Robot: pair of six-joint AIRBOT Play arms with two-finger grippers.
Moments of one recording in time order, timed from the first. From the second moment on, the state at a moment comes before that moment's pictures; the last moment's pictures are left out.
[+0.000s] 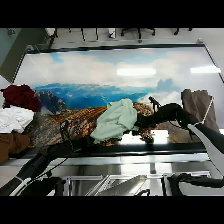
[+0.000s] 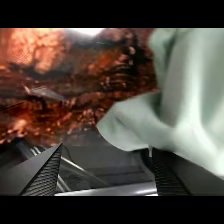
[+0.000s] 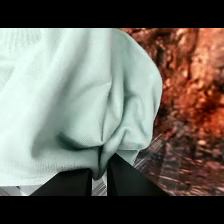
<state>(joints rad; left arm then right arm) -0.45 -0.90 0.30 -2.17 0.51 1.32 0.12 -1.46 0.81 2.45 -0.96 -1.92</state>
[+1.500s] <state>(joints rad) 0.10 -0.51 1.43 -2.12 1.03 1.51 -0.21 -0.80 1.74 2.49 -1.37 -1.83</state>
